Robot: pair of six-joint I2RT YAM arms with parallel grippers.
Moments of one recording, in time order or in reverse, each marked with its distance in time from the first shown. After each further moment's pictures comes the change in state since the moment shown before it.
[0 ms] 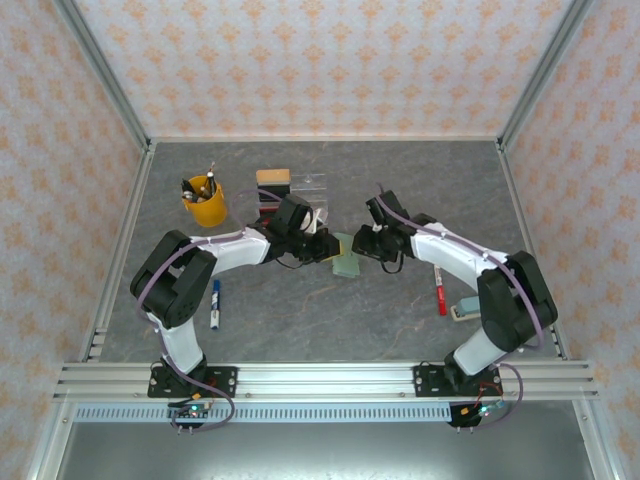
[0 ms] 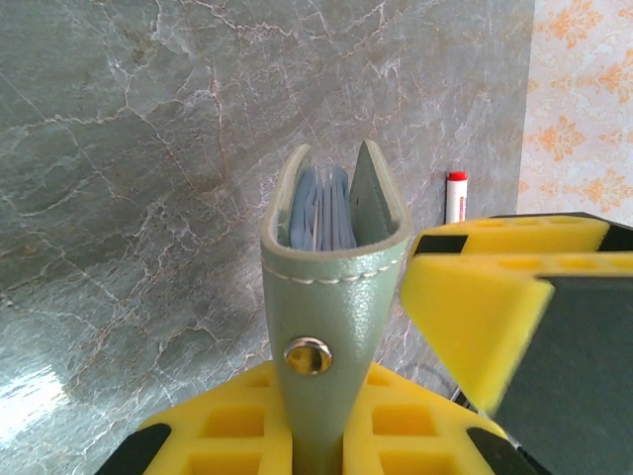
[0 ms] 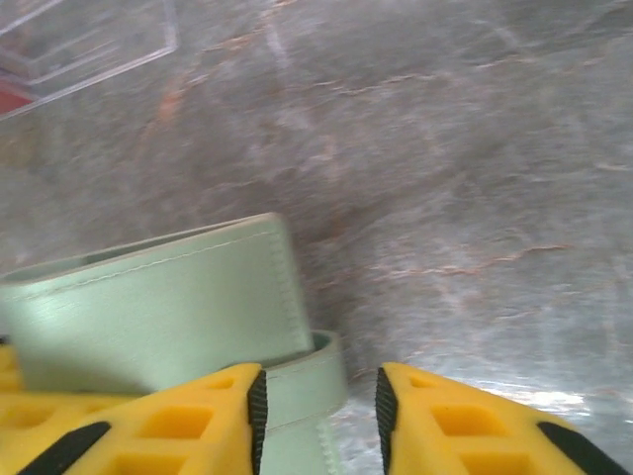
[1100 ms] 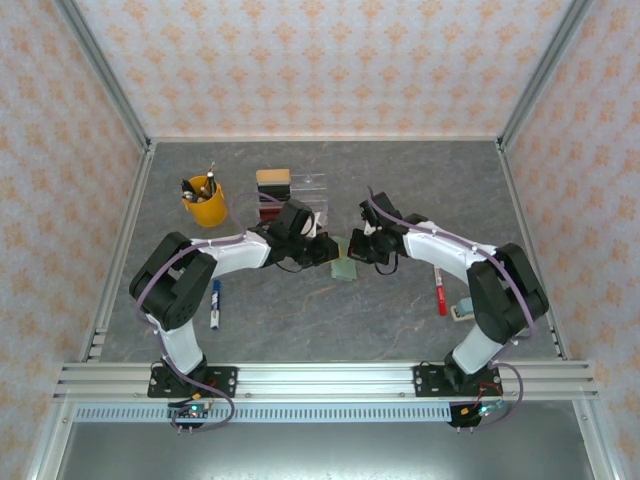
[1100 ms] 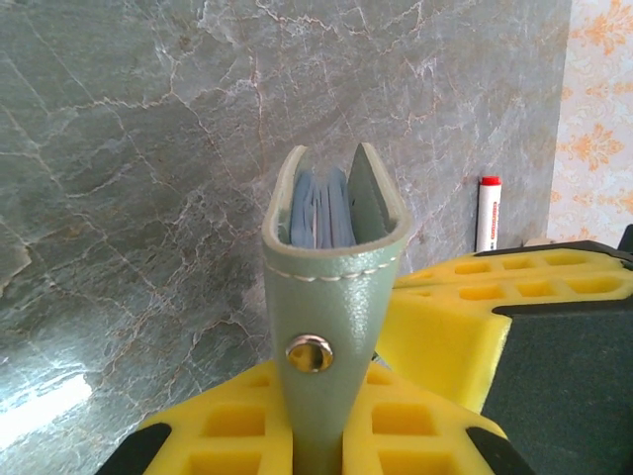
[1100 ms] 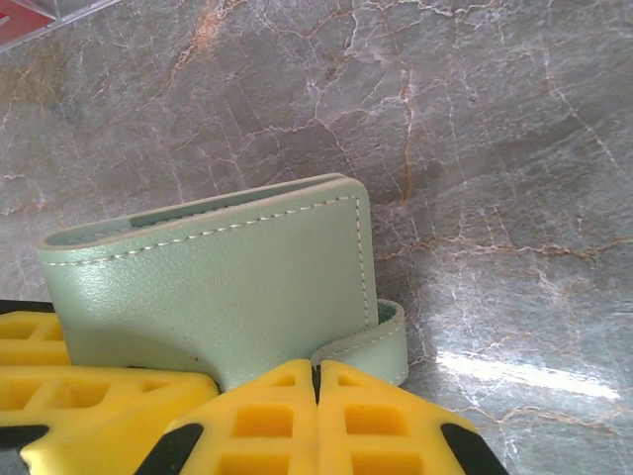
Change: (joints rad) left arm -0.015 -0.013 -0.027 -0.002 -0.074 -0.001; right arm 0.019 0.066 0.017 0.000 -0.073 -0.021
